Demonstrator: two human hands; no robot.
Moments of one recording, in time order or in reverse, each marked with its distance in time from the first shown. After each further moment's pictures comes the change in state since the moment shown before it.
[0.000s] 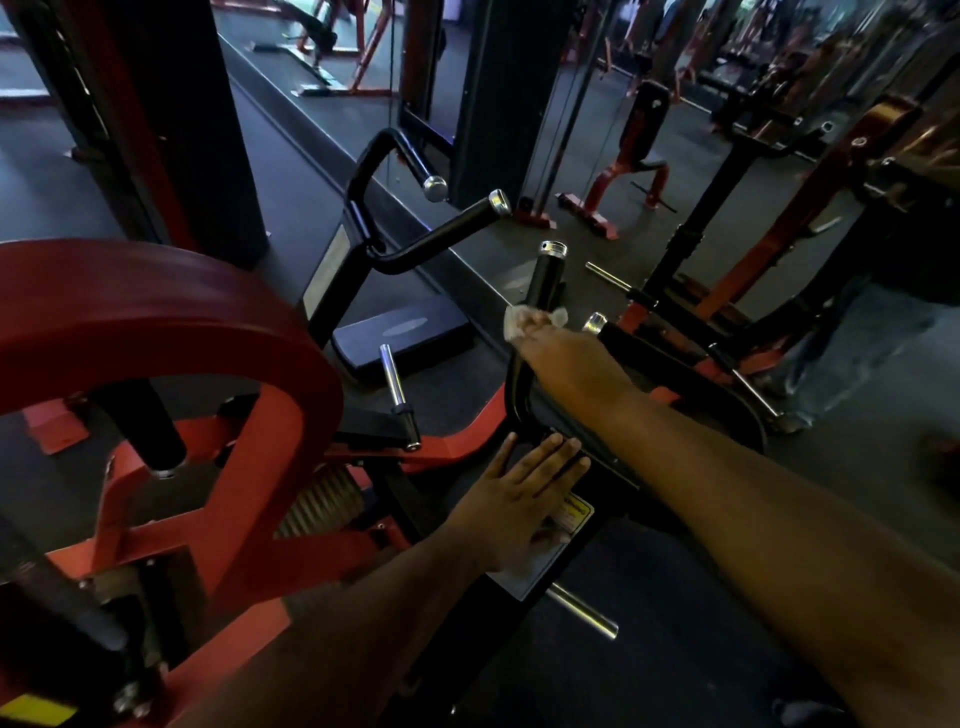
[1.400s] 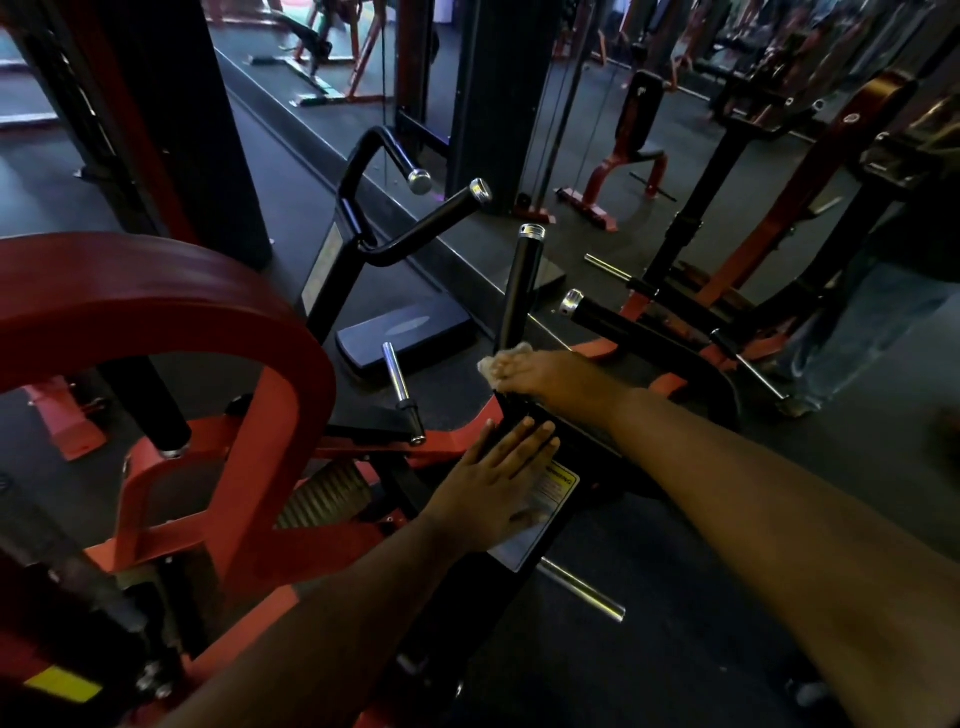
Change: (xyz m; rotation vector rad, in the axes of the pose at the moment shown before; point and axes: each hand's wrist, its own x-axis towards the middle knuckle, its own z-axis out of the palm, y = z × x) left_hand -0.018 0.003 -0.005 0.079 -0.026 -0.018; right_hand -0.040 0.000 0.018 0.600 -0.213 -0.262
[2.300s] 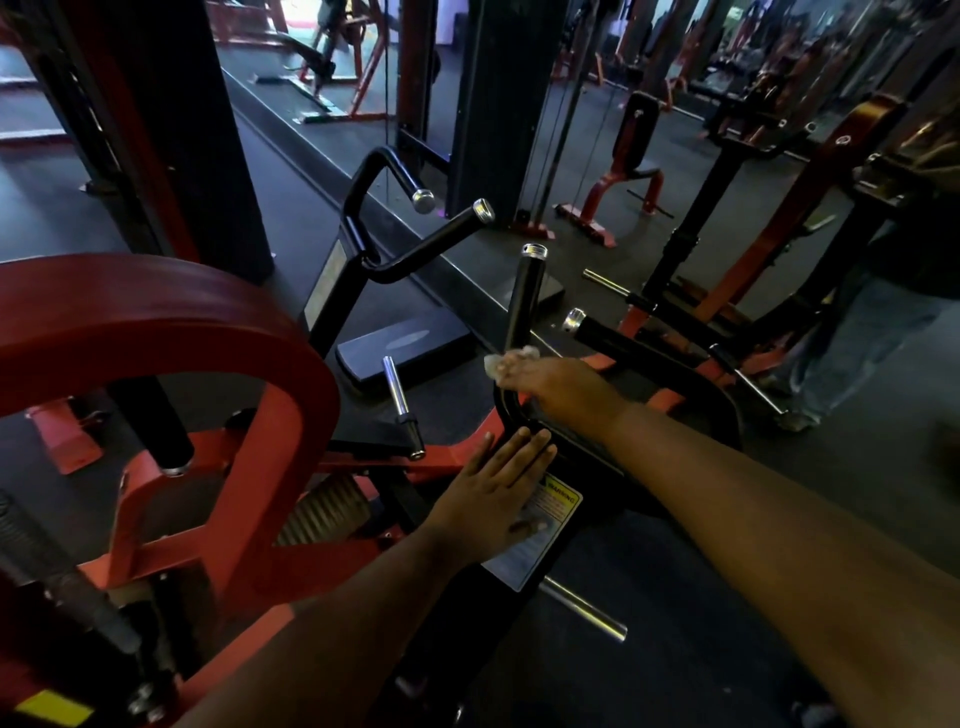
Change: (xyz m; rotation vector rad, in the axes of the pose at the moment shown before) left_hand 0.005 -0.008 0.003 -0.085 -0.023 -0.040; right_hand 0.005 0.007 0.000 -0.175 0.118 0.020
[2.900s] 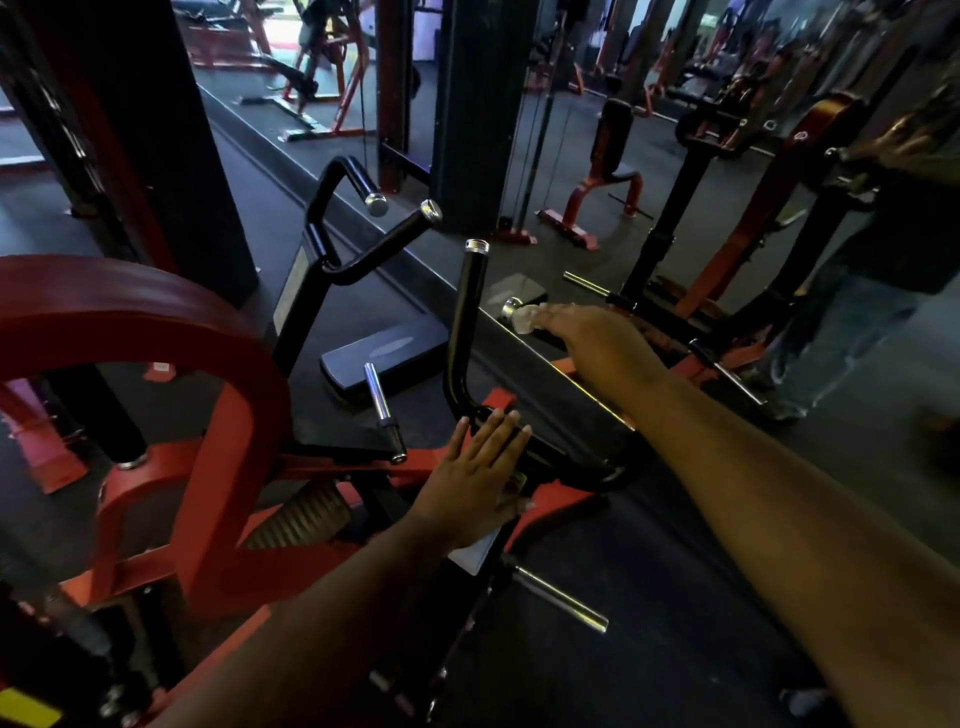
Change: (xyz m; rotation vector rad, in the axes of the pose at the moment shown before) left_hand 0.024 0.040 -0.005 0.010 0.027 -0.097; right_hand -0.073 0.032 -0.067 0.035 0.240 0.312
